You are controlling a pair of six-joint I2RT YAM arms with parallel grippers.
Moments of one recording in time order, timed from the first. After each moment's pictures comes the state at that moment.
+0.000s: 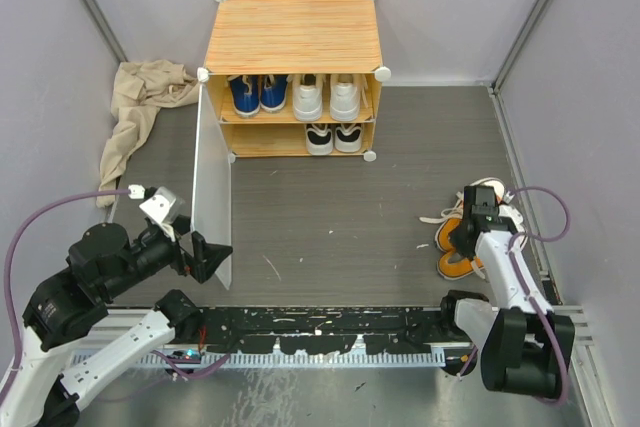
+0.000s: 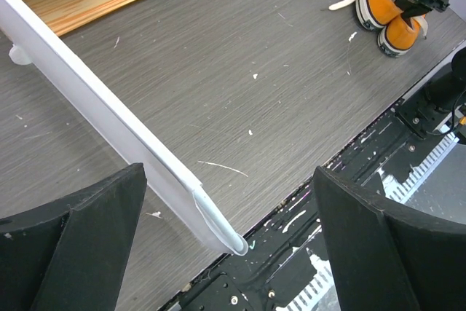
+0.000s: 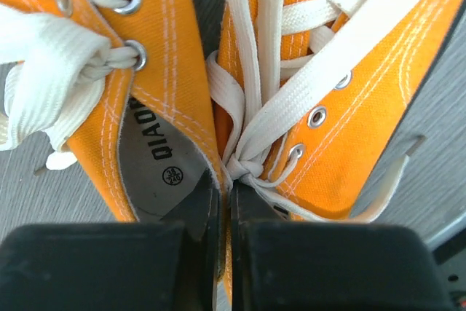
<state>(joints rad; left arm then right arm) -0.72 0.41 1.04 -0.96 0.03 -0.18 -0.12 1.04 0.56 -0.74 0.27 0.88</state>
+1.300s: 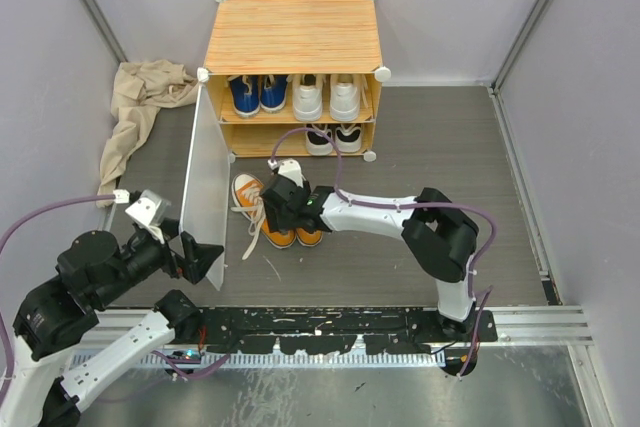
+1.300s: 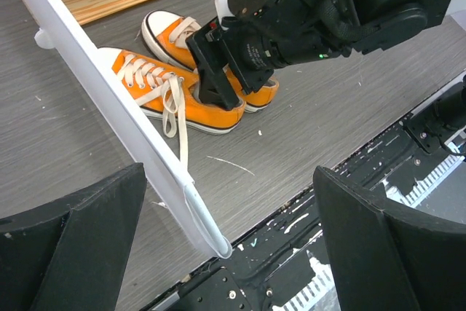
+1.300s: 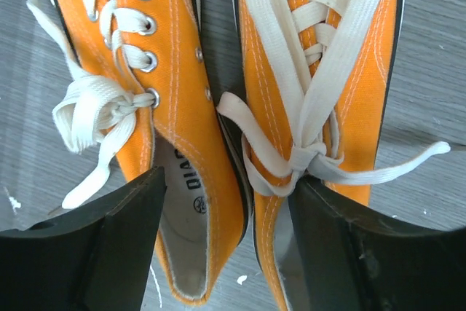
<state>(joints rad) -0.72 0.38 1.07 -1.01 -0.04 -0.23 1.05 1.90 1.33 -0.37 0.35 0.66</state>
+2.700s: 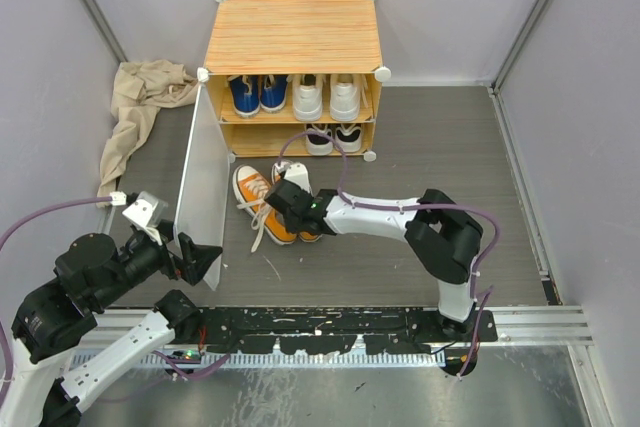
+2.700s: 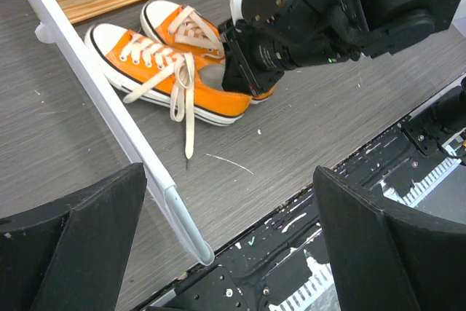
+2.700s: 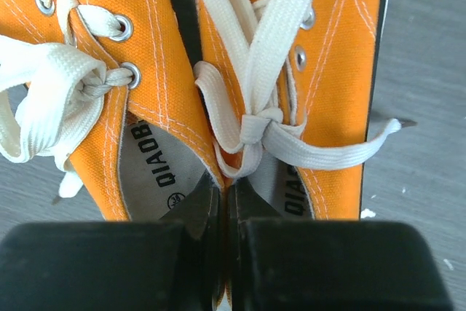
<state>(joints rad) -0.72 0.36 1.06 -1.02 -0.06 -0.25 1.05 1.86 1.25 -0.35 0.37 0.70</state>
